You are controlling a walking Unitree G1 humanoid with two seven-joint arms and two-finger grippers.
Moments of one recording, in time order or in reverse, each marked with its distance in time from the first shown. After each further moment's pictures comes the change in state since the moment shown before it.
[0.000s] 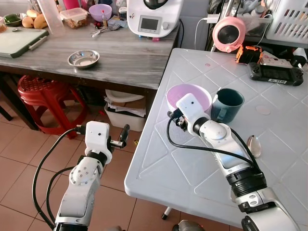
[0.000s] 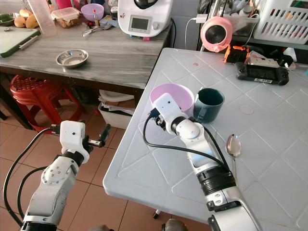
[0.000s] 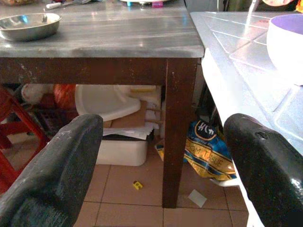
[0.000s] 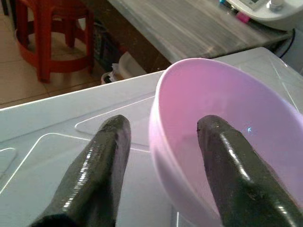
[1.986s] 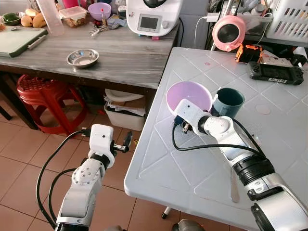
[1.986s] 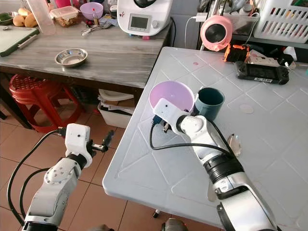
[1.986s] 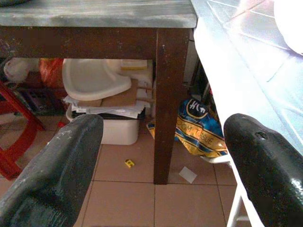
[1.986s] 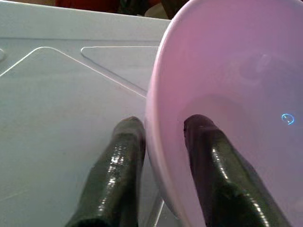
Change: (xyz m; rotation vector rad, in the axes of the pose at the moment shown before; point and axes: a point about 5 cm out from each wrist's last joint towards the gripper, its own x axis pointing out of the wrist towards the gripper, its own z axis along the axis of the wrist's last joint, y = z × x) left arm 0.000 -0.005 -0.010 -0.015 0.095 -0.036; right arm 0.004 -0.016 -0.012 -0.246 0.172 0.174
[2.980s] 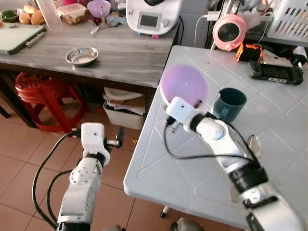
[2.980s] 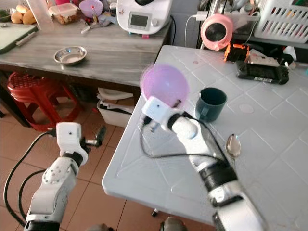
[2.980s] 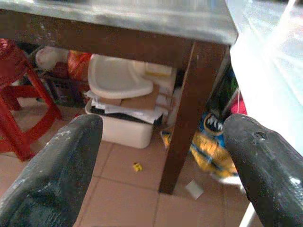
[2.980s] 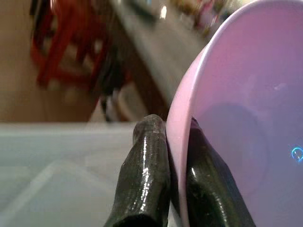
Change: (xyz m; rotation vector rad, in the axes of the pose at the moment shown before) left arm 0.002 0.011 0.004 -0.112 -0.047 0.147; right arm -0.006 0.016 0.039 -0.090 -0.353 -0.155
